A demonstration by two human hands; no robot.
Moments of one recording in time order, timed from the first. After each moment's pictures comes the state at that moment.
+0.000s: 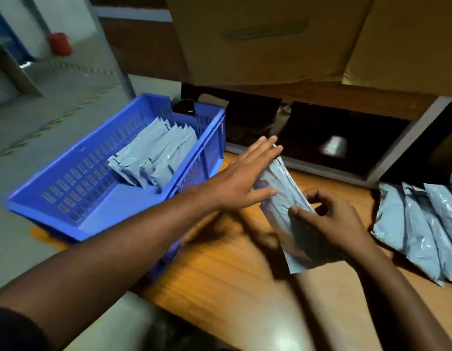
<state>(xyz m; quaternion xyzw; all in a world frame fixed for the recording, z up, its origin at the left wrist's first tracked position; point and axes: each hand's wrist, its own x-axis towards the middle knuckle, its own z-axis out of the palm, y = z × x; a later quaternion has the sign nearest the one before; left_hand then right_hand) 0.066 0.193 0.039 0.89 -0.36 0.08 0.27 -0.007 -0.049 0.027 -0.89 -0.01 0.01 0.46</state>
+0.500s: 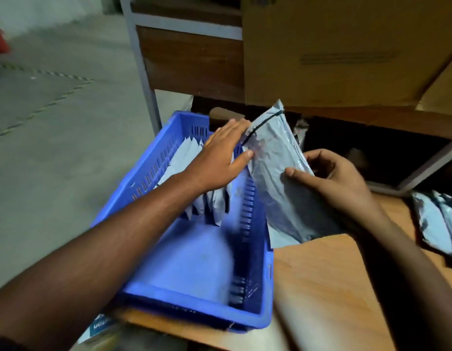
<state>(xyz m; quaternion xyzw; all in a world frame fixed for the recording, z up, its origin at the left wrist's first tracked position) 0.162 0.439 0.070 0.89 -0.27 0.12 0.34 0.053 0.213 0.121 -0.82 0.03 -0.06 0.57</state>
